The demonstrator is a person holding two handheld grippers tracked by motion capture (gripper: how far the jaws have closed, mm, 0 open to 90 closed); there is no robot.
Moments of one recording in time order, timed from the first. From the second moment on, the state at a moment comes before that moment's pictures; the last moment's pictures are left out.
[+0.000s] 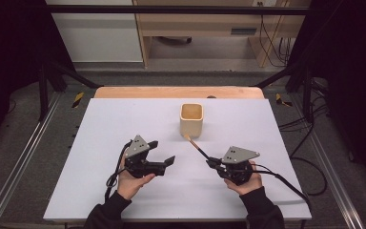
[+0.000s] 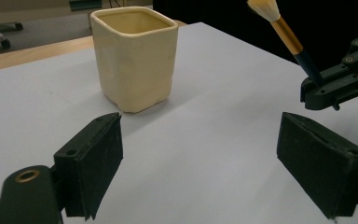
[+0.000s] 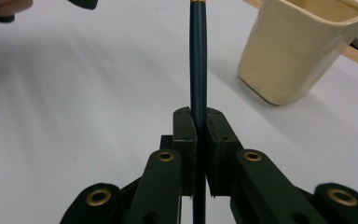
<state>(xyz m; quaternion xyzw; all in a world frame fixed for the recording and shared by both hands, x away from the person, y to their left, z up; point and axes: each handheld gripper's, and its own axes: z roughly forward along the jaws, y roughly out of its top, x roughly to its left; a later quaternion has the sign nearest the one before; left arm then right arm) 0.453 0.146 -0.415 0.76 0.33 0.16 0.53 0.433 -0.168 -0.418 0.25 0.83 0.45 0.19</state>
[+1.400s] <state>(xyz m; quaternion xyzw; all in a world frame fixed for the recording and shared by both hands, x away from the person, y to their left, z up) 0.449 0.114 -0.410 0.69 0.36 0.13 0.62 0.434 -0.156 -0.426 0.29 0.80 0.48 0.20</state>
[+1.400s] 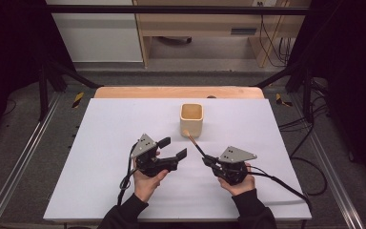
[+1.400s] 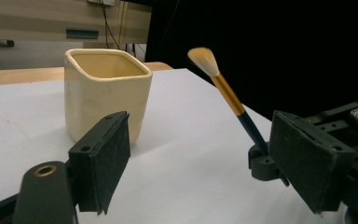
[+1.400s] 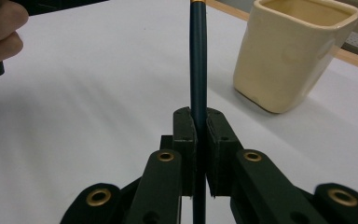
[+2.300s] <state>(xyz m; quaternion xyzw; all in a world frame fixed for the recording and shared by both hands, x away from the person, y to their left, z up) 0.451 0.087 -0.419 0.66 0.37 0.10 0.64 0.433 -0.149 -0.429 0.29 0.80 0.49 0.19</state>
